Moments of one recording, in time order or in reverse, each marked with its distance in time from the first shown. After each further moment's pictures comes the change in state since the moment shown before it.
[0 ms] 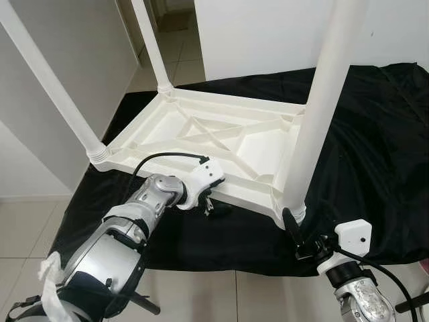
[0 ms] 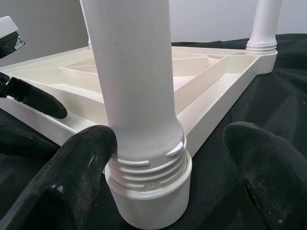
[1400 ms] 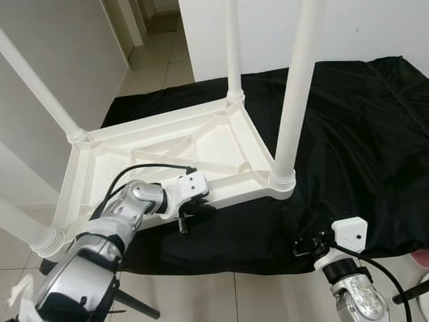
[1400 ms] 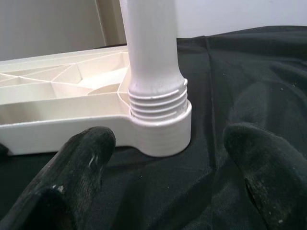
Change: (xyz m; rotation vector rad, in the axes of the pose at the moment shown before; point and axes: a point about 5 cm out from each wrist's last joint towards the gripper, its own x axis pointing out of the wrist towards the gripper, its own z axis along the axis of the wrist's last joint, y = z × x) left arm -0.031 -0.012 -0.023 0.123 -0.032 -0.125; right arm 0.007 0.003 -0.008 0.015 0.007 0.010
